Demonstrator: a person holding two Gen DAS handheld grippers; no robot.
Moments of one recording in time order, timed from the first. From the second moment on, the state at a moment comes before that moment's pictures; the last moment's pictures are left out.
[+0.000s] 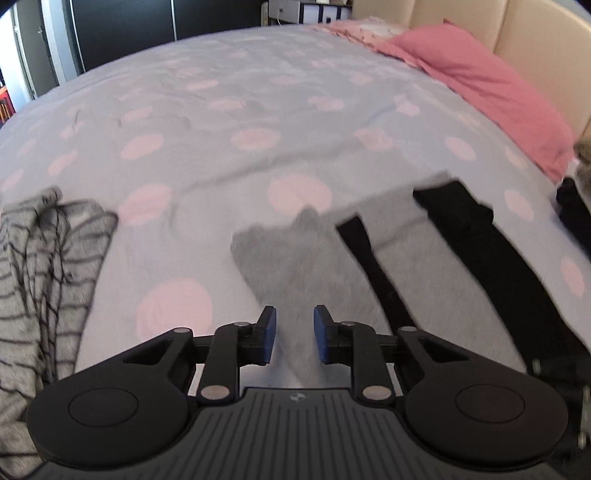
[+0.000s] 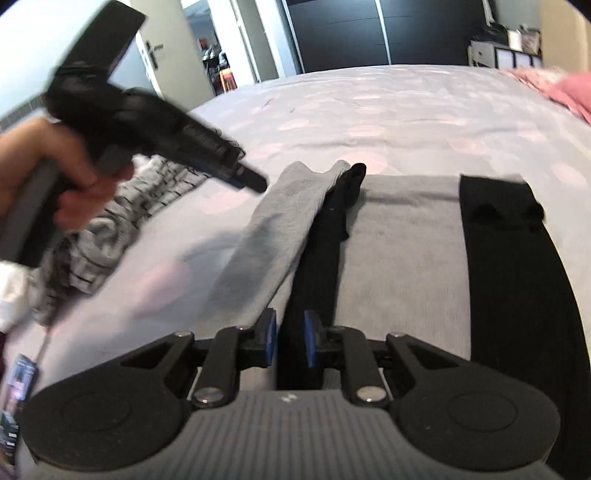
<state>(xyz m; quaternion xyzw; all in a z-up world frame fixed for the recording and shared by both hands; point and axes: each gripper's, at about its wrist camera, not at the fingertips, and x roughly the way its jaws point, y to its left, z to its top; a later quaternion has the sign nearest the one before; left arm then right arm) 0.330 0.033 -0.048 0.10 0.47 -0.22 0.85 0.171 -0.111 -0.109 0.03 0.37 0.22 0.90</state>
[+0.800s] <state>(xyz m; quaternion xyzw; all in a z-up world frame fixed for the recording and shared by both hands) 0.339 0.045 -0.077 0.03 0.48 -0.24 0.84 0.190 -0.100 -0.109 0.02 0.39 0.13 0.91</state>
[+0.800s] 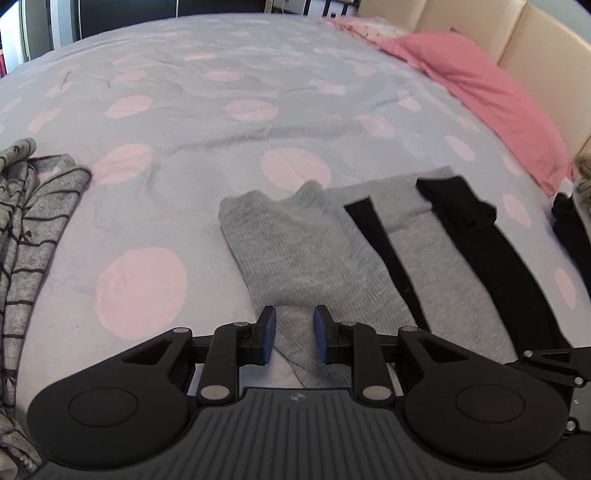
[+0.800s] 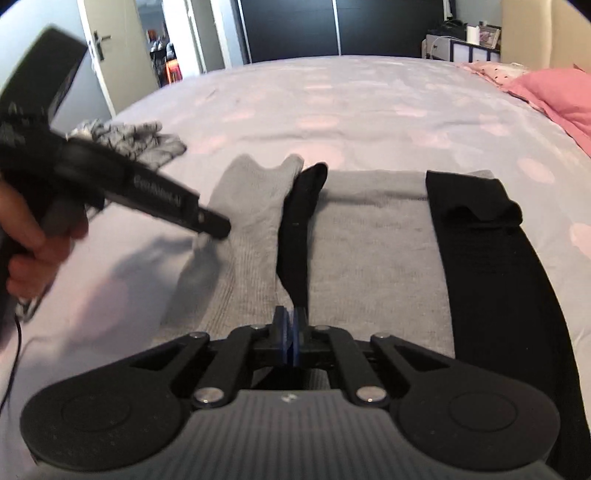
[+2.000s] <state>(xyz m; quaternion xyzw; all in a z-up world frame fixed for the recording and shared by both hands) 0.345 0.021 -0.060 0.06 0.45 -0.25 0.85 0.239 -0.123 -0.080 -0.03 0.35 0.18 0.92</state>
